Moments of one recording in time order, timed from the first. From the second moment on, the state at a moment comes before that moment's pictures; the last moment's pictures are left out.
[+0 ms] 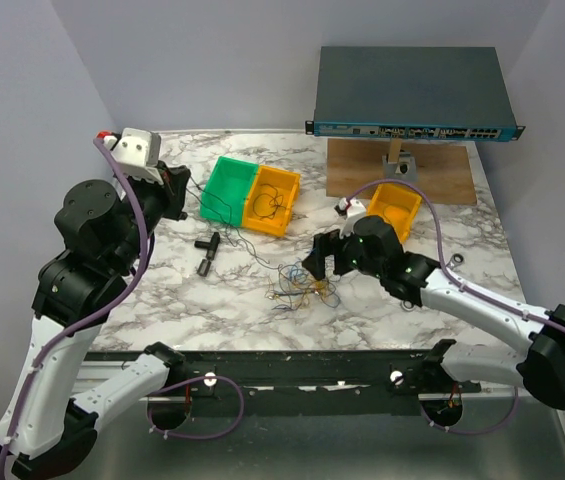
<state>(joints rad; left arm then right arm) -0.49 0.86 1.46 -0.63 -0.15 -0.10 0.77 1.16 0.72 -0.06 -0.03 0.37</state>
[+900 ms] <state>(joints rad) -0.49 0.83 1.45 -0.64 -0.30 -0.09 0.82 1.33 0.82 -0.15 -0.24 0.29</state>
